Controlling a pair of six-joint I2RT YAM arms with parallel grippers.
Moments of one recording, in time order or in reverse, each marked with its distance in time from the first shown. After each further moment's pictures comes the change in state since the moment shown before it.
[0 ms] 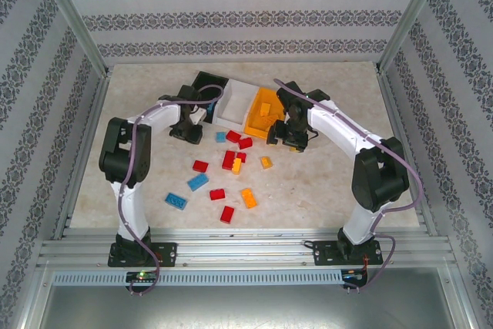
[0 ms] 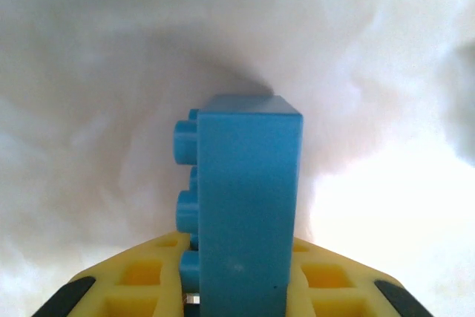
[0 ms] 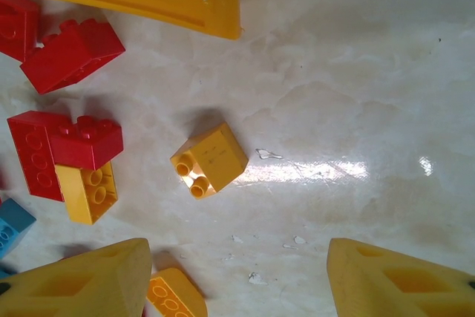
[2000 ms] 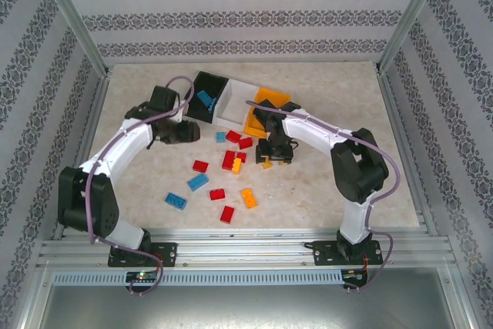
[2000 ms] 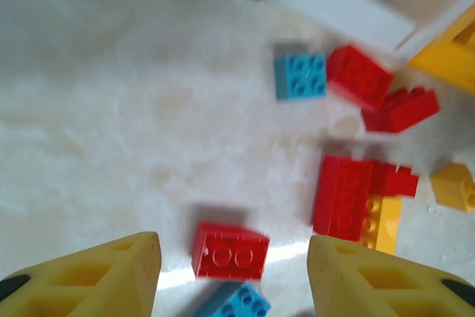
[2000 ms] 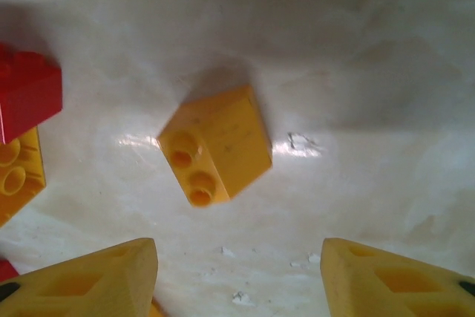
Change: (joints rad) left arm 0.025 -0.511 -0.291 0.034 0.199 -0.389; right arm 0.151 0.158 -0.003 0.016 0.071 -0.065
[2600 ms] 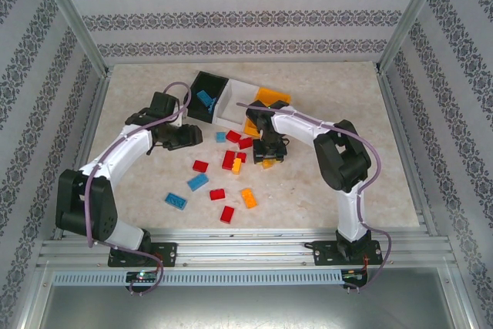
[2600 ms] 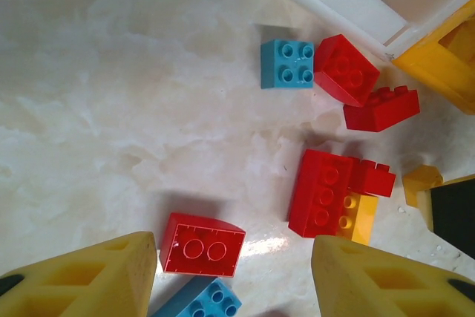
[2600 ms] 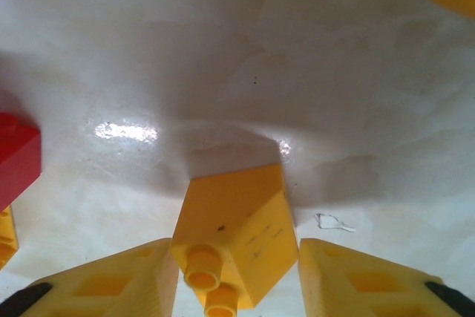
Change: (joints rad) left arm 0.000 0.004 -0.030 0.064 0.056 -0.081; right arm 0.005 0.146 0.088 -0.009 0.010 -0.055
